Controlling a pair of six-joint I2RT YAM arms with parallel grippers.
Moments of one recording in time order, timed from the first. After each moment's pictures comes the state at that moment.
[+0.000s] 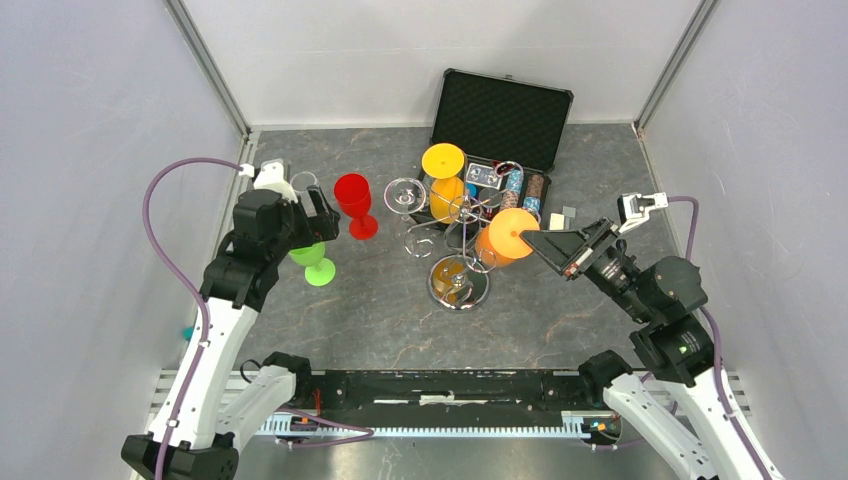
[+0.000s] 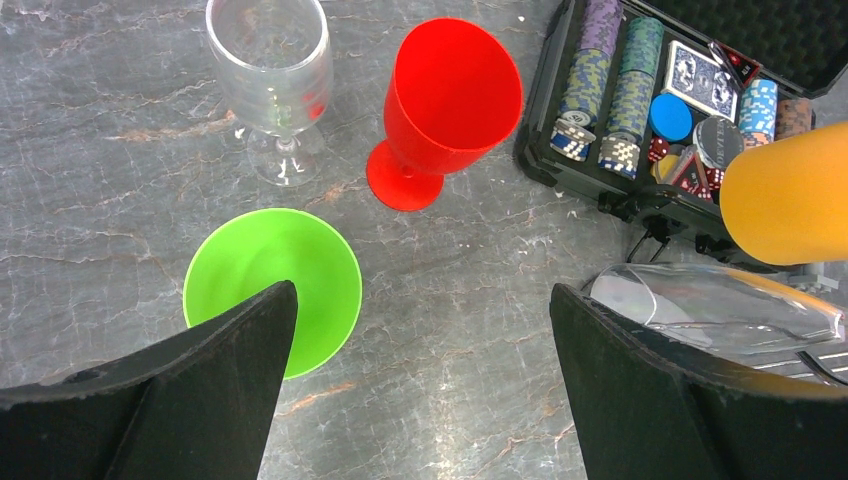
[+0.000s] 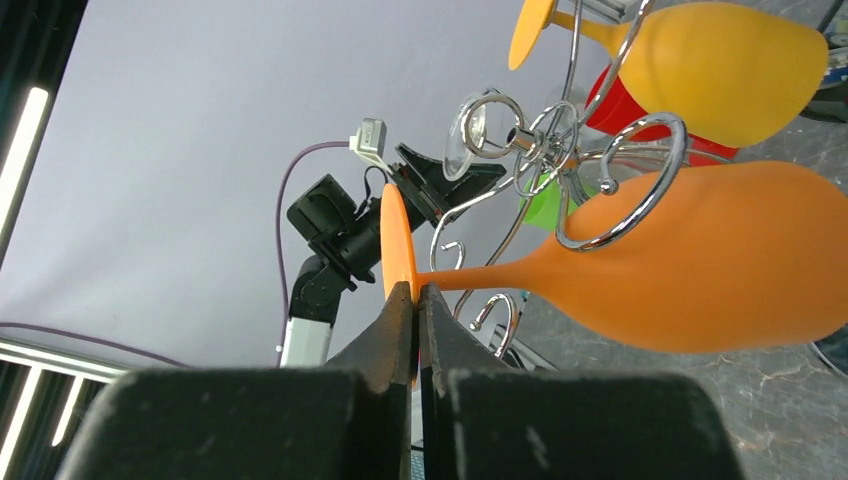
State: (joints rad) left arm -0.21 0.85 0.99 -0.62 -0.08 -0.33; right arm 0.47 0.48 0.81 -0.20 -0.28 1.22
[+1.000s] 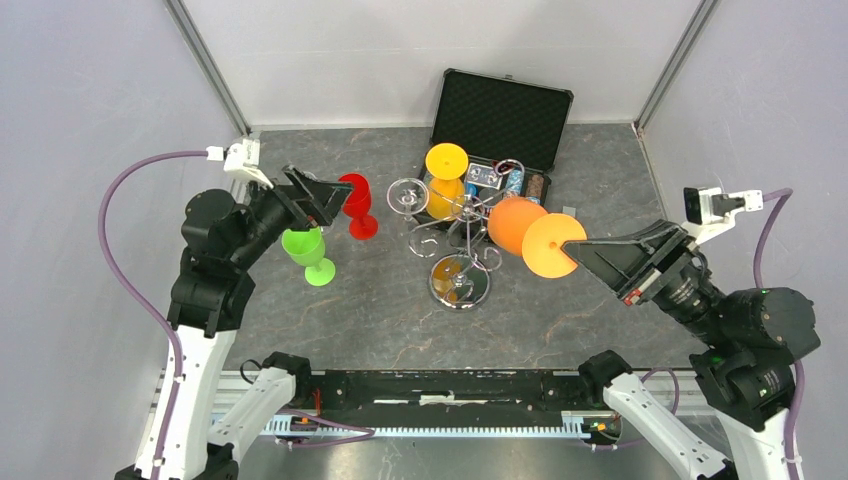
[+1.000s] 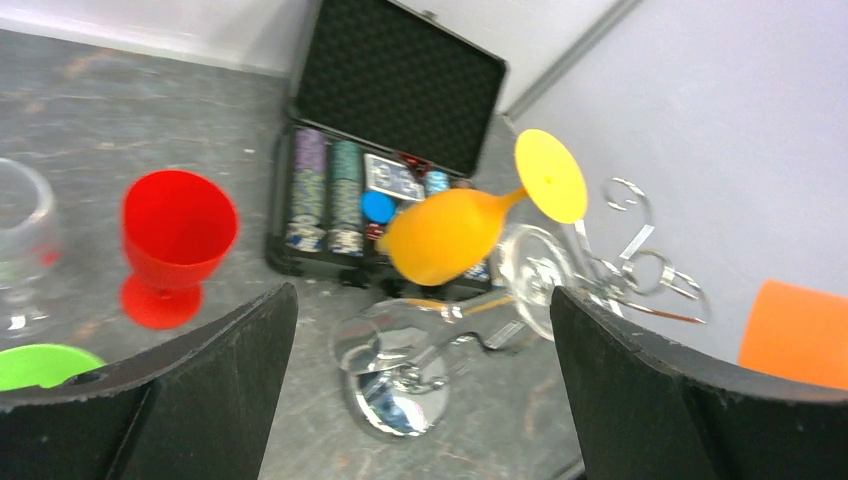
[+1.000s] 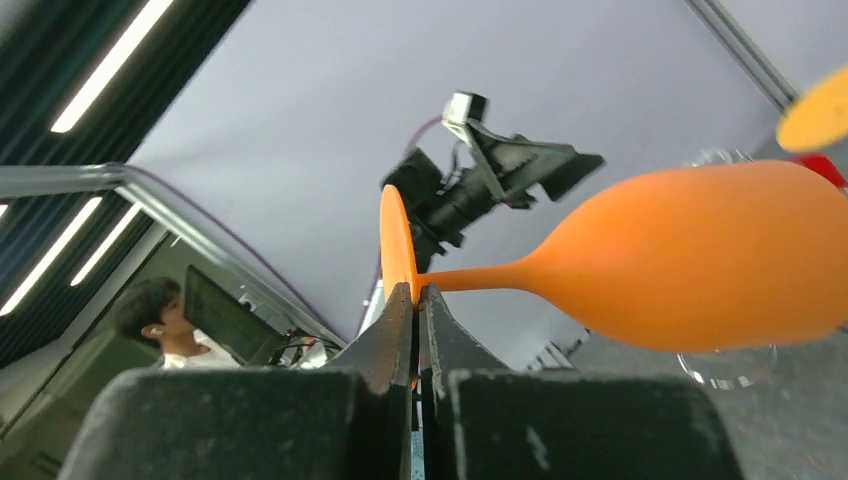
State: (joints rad) left arm -0.21 0.78 1.18 -0.47 0.30 -0.57; right arm 0.47 0.50 1.20 -0.32 -0.42 1.13
